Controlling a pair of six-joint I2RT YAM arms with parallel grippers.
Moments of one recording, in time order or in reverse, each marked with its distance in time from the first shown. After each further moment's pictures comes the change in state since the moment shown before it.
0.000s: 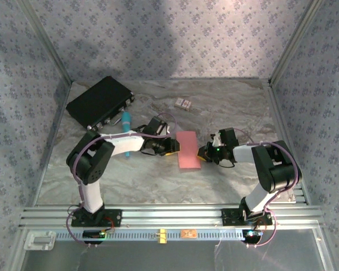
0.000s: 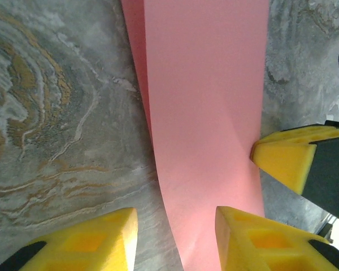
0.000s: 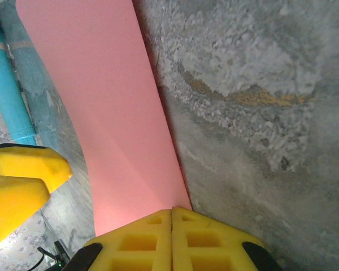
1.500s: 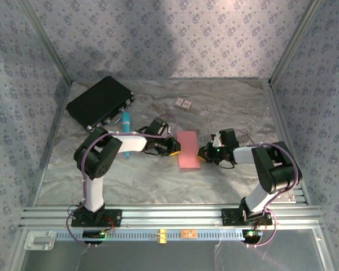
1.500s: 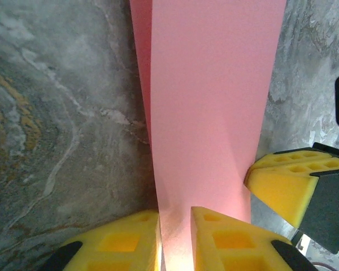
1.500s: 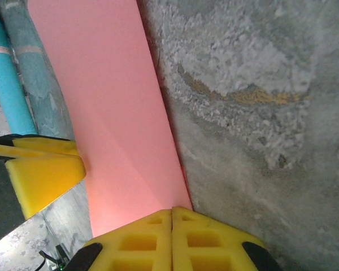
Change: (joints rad) left arm 0.006 0.085 -0.004 0.146 0.067 -0.105; right arm 0.004 -0.010 -0.024 0.045 0.008 0.023
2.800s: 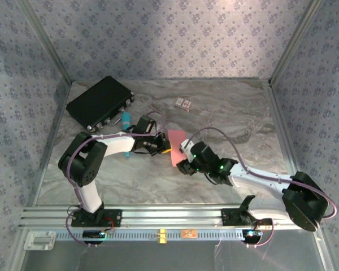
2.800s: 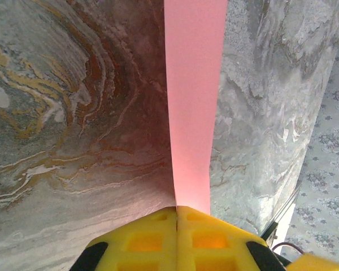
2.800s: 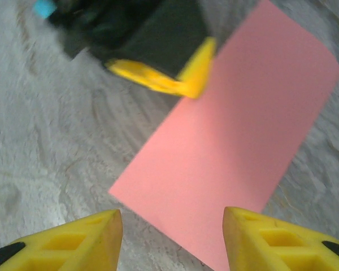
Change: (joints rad) left arm 0.092 -0.163 -0.106 -0.049 0.052 -0.009; right arm 0.660 -0.413 0.023 -0.206 0.724 -0.671
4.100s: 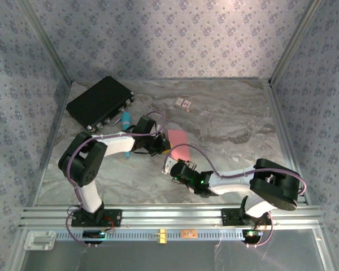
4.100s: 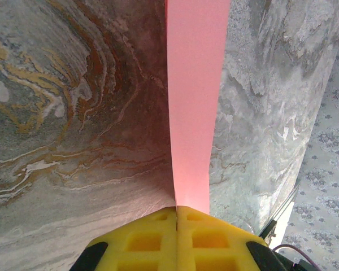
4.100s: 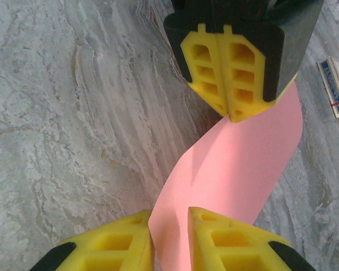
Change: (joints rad) left arm 0.000 0.000 0.000 -0.007 0.007 -0.003; right arm 0.255 0.288 -0.019 0.266 0.492 -0.314
